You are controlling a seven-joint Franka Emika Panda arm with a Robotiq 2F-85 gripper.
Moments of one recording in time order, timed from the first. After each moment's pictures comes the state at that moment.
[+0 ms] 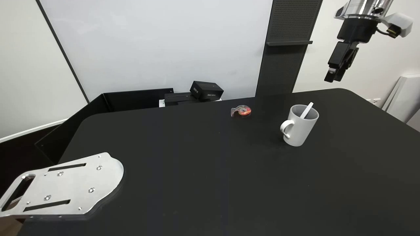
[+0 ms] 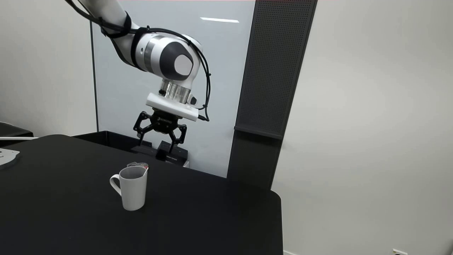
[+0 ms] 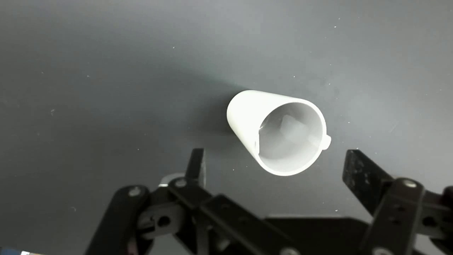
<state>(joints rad) -0.15 0.58 0.06 -1.57 0.18 1.97 -0.64</state>
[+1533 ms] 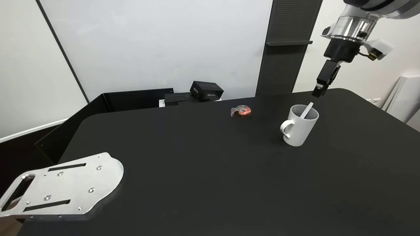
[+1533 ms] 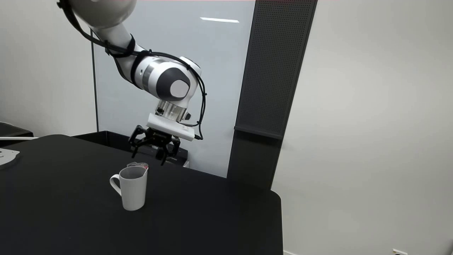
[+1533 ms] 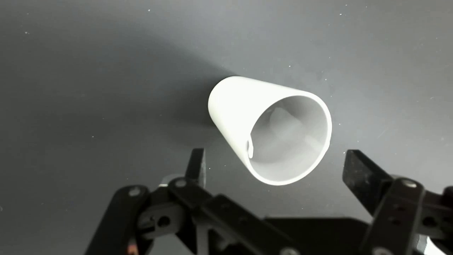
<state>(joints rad) -0.17 0.67 0.11 -1.57 0.25 2.04 -0.79</state>
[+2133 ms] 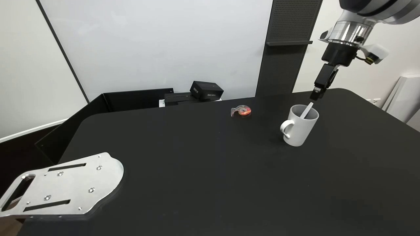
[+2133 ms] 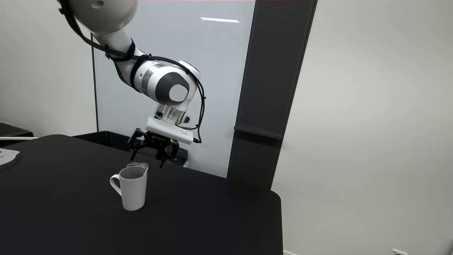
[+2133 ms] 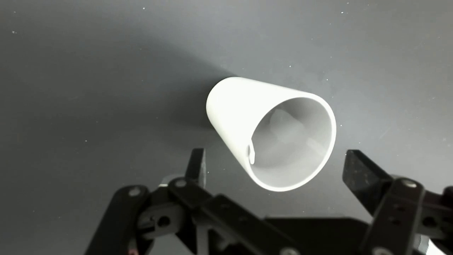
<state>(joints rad) -0.17 0.69 0.11 -1.57 0.26 2.05 -0.79</state>
